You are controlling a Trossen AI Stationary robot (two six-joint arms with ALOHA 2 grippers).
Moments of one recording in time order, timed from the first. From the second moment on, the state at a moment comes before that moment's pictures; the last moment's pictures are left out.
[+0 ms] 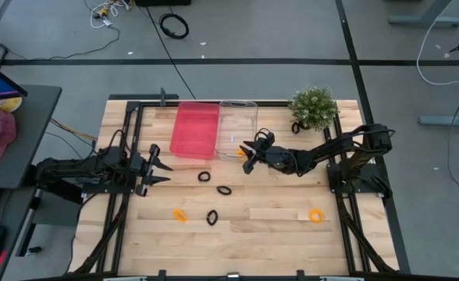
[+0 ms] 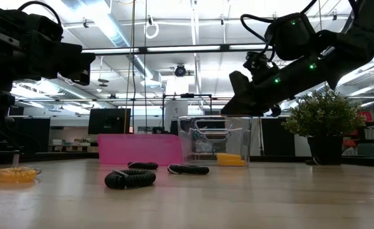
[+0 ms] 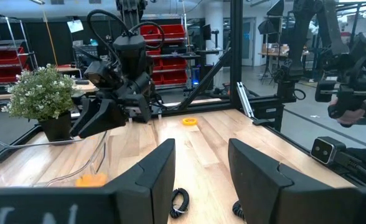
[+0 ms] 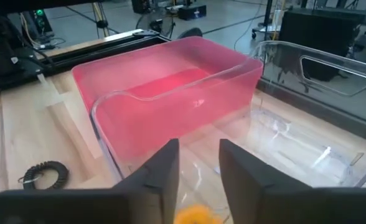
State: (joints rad) left arm 0.02 0.01 0.01 0.08 0.20 0.03; right arm -0.01 1.68 0.61 0.73 0.57 0.25
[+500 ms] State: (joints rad) left arm 0.02 0.01 0.01 0.08 0.20 0.03; right arm 0.07 1.48 0.61 0.65 0.51 -0.01
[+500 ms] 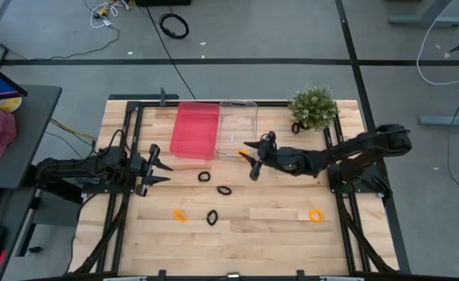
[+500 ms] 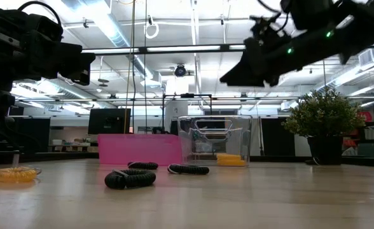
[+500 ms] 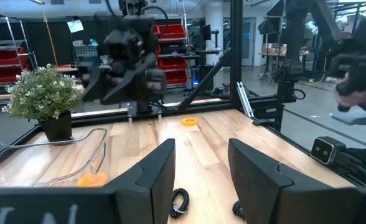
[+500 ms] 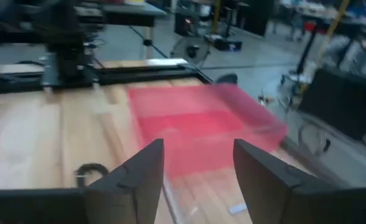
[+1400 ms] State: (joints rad) left arm 0.02 0.01 0.01 0.08 0.20 0.03; right arm 0.55 1.06 0.95 -0.89 0.33 0.39
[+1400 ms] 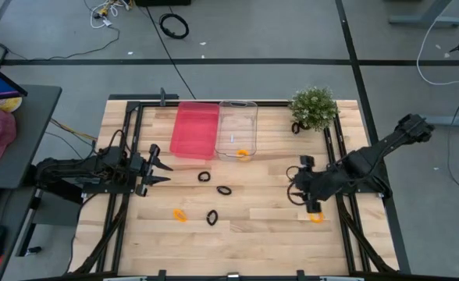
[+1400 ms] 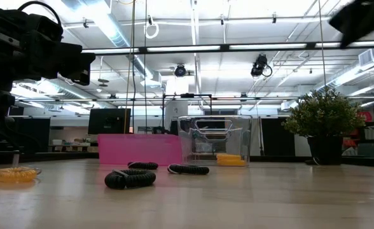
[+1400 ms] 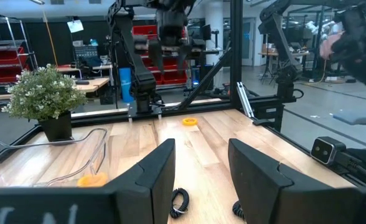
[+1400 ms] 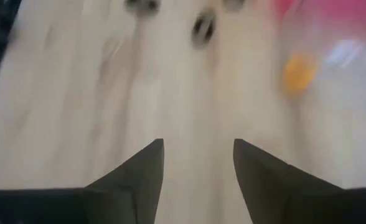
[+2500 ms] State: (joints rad) left arm 0.02 0.01 0.01 0.08 0.20 0.03; right arm 0.81 1.07 0.37 -0.69 0.00 1.26
